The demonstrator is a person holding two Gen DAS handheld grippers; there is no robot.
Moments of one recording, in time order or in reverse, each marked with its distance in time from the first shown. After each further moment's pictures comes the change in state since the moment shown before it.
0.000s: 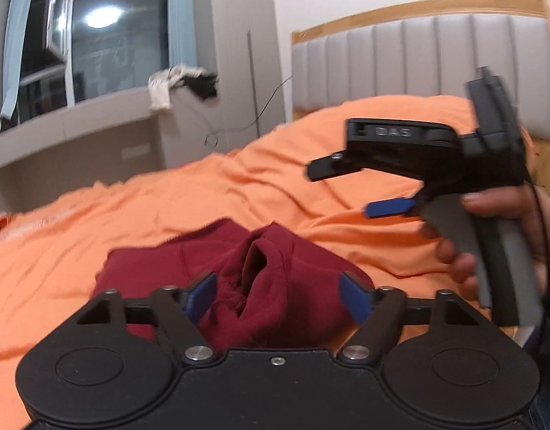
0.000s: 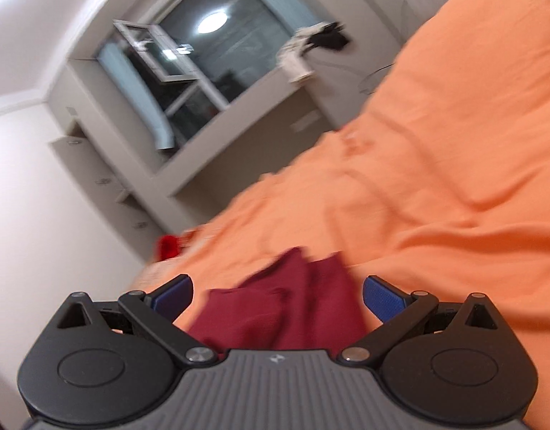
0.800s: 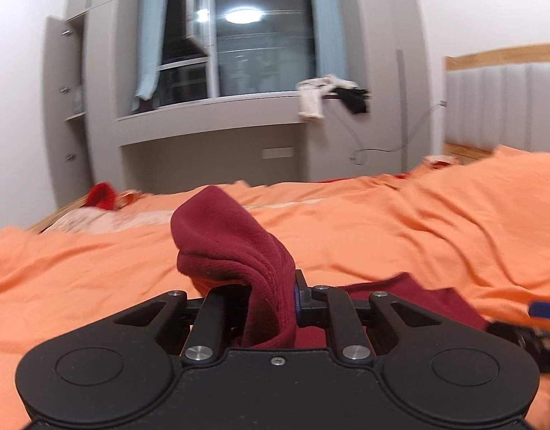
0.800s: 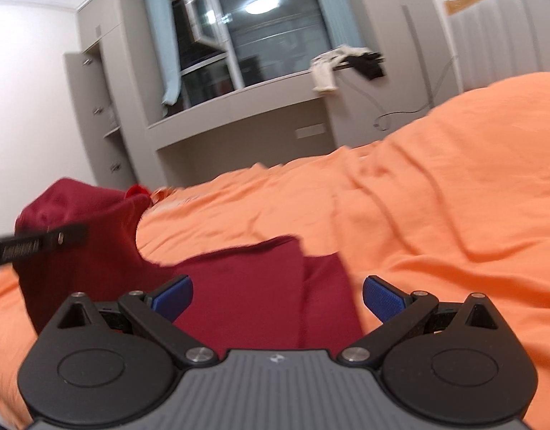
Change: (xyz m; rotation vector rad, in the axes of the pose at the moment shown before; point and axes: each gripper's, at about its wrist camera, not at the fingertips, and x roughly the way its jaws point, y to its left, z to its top) left arm -0.011 0.088 0.060 -0.199 -0.008 0.441; right arm -0.015 0.044 -0.022 -0.342 -0.046 -0.250
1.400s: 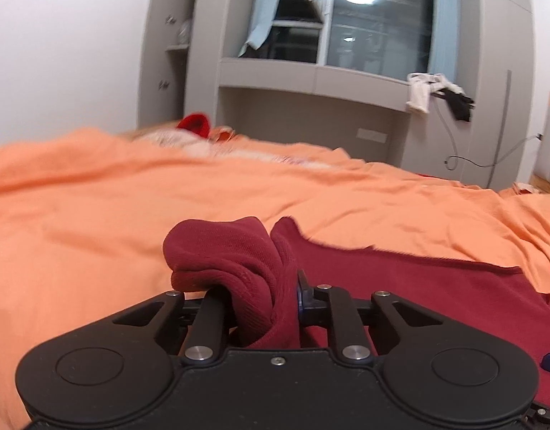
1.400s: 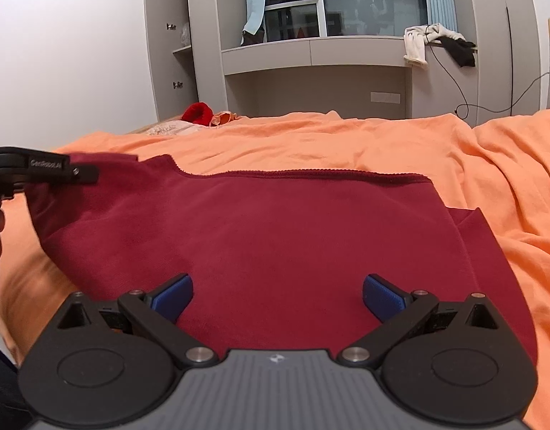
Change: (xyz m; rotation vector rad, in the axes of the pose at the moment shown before) left arm 0.005 0.135 -0.070 -0.282 0.086 0.236; right arm 0.055 0.111 -0.064 -0.291 0.195 0.156
